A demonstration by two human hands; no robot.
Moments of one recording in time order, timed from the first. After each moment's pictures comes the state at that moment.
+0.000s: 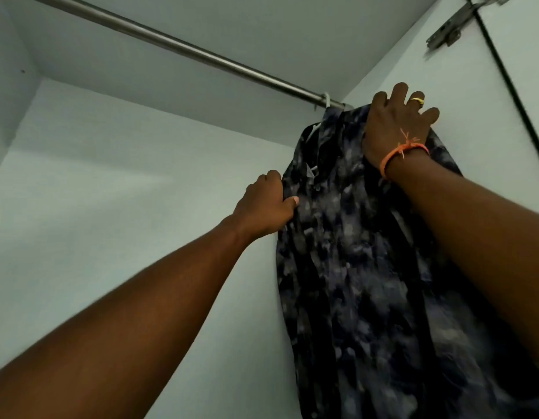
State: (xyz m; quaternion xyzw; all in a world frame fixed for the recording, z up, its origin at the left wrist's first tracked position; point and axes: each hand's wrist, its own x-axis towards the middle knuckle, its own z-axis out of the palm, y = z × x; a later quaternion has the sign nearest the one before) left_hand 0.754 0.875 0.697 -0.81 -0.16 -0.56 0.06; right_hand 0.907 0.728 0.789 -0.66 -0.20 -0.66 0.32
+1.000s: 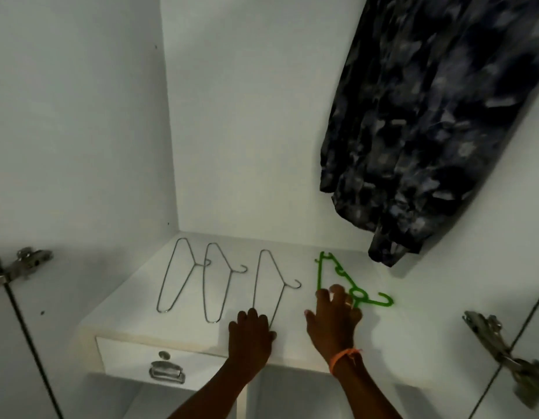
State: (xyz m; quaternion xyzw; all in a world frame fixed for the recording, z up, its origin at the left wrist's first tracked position) left_hand 0.647 0.700 0.094 -0.76 -0.63 -0.15 -0.01; right_hand 0.803 0.685 0.137 -0.77 -0.59 -0.06 0.24
